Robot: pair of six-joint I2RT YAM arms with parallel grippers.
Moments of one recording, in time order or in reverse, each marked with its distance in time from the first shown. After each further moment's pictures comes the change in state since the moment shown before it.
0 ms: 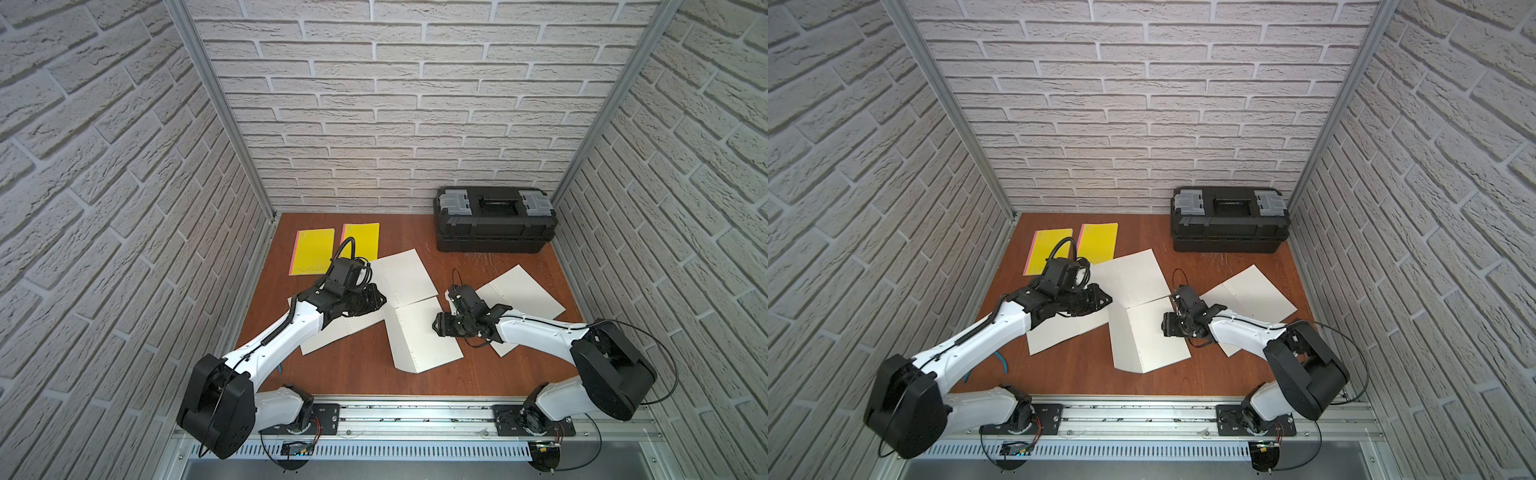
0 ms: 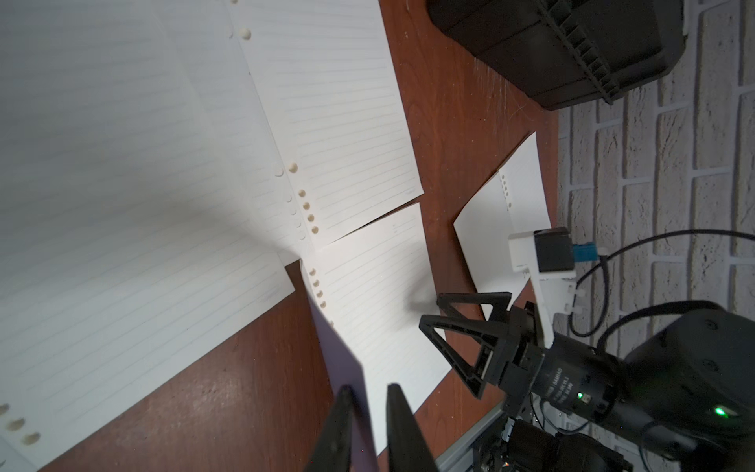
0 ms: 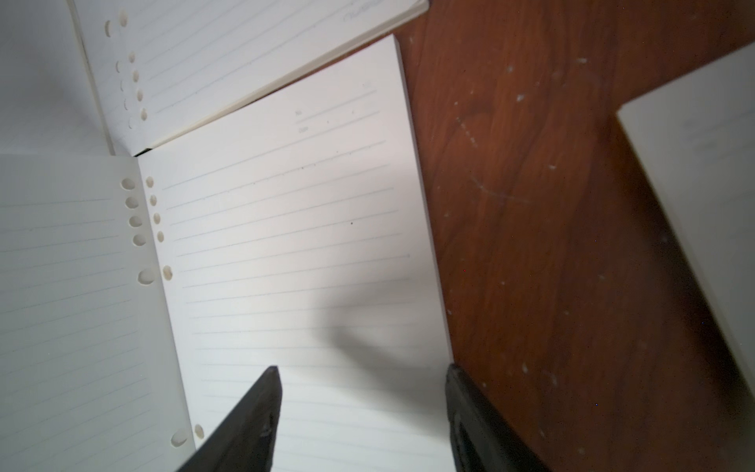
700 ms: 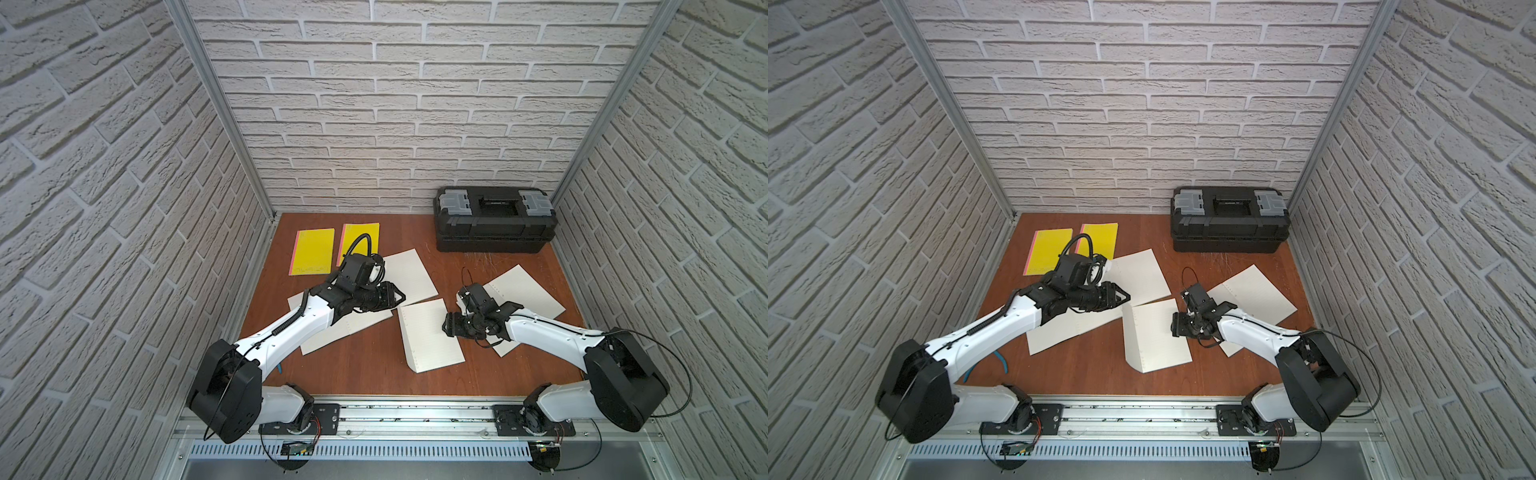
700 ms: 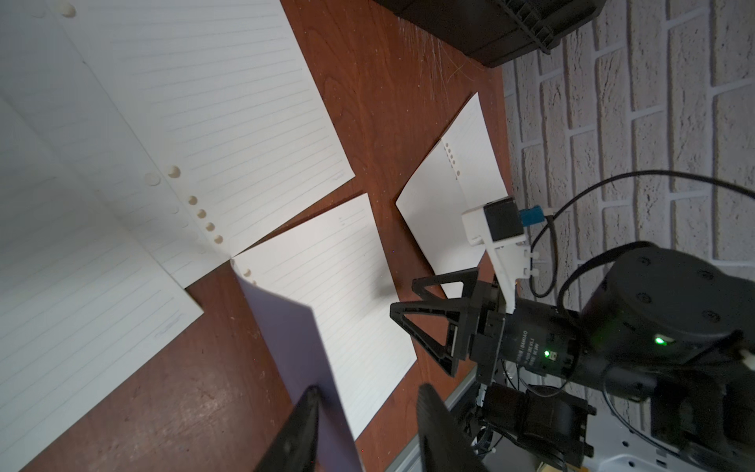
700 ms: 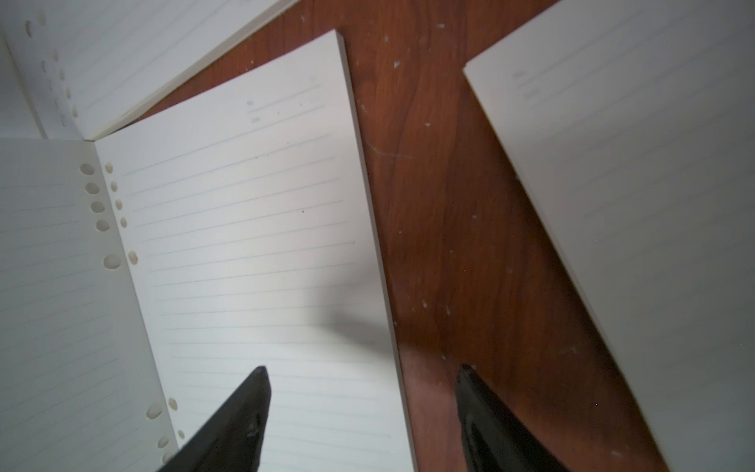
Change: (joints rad) left arm -0.092 0.083 0.048 0.097 0.074 0.021; right arm -0.092 -0.089 0.002 -0.167 0.001 -0.029
